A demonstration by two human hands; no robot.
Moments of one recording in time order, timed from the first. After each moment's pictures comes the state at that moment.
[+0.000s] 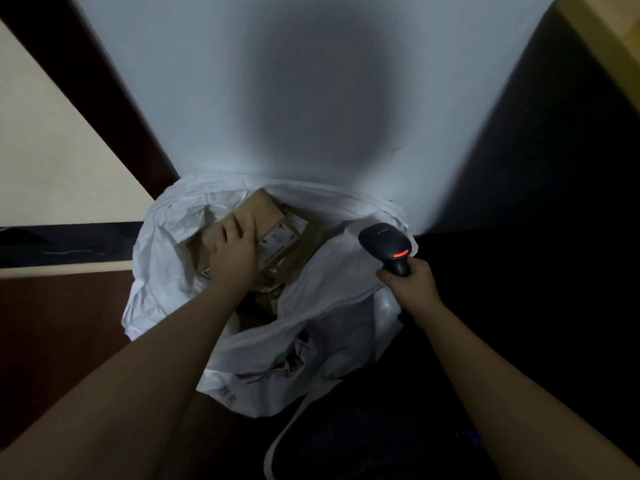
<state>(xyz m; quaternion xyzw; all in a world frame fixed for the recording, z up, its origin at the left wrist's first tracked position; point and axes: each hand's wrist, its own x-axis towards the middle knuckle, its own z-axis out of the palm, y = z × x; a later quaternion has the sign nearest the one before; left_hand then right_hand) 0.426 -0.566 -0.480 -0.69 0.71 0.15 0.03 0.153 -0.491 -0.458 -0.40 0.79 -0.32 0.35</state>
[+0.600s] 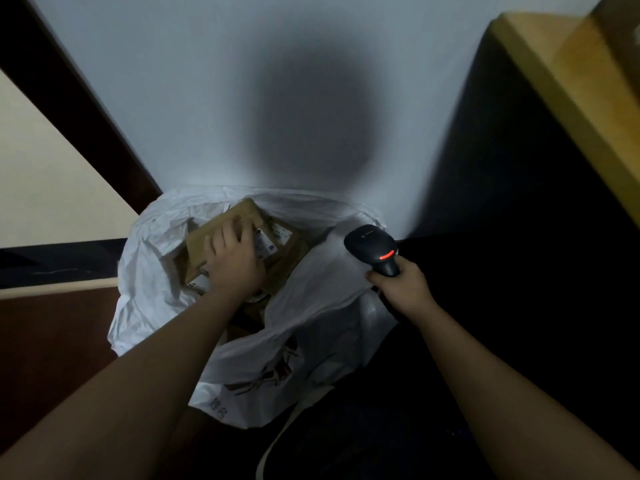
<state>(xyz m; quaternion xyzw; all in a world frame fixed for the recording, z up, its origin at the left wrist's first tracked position) 0.394 -0.553 -0.455 -0.68 0.72 0.11 -0.05 0.136 -0.481 -0.430 -0.40 0.78 -0.31 0.38</state>
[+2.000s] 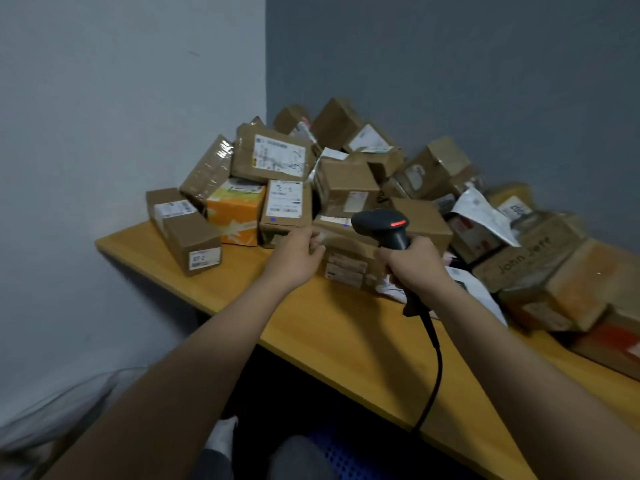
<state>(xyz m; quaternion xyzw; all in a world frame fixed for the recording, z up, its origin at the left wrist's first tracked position) 0.036 -0.290 -0.093 -0.13 0.91 0.32 -0.23 -0.005 -0.097 -0.045 -0.16 0.85 -0.51 0.06</state>
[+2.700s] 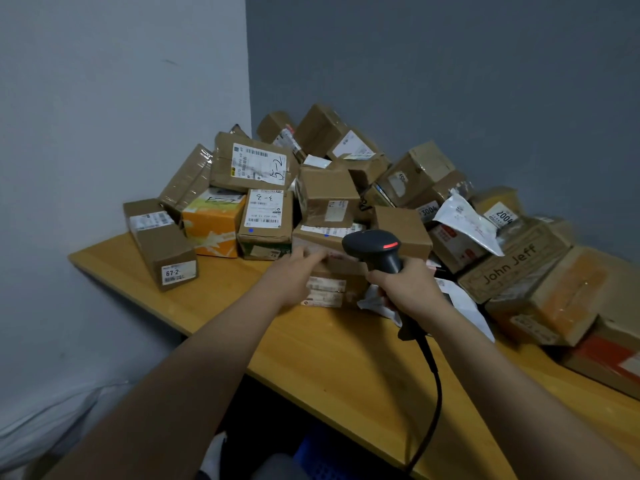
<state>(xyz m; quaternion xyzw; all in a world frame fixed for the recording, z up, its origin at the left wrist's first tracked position) -0.008 -0.281 -0.114 -0.05 0.99 0.10 -0.09 -0.034 -0.067 -0.063 -0.18 0.84 -0.50 0.08</state>
